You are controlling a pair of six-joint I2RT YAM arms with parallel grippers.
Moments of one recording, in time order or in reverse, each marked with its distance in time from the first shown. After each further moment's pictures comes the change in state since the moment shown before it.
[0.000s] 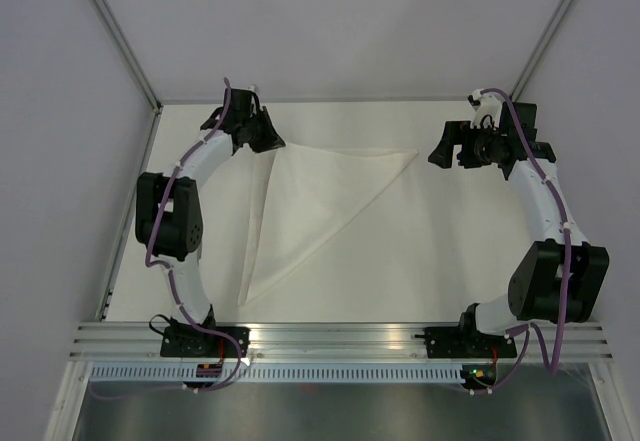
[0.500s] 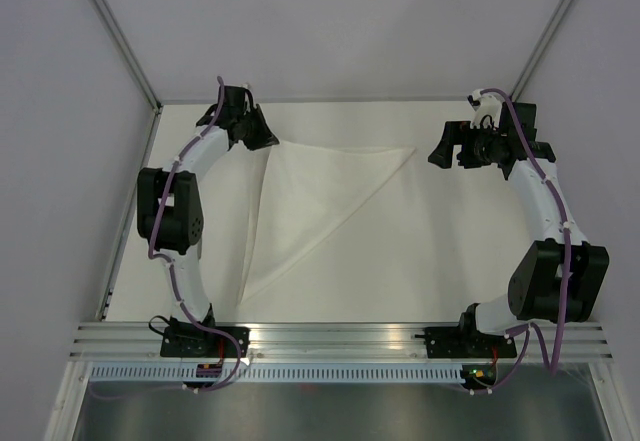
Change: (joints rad) left arm 0.040 0.057 0.061 -0.021 0.006 0.000; right arm 0.000 0.003 0.000 0.000 0.000 -0.001
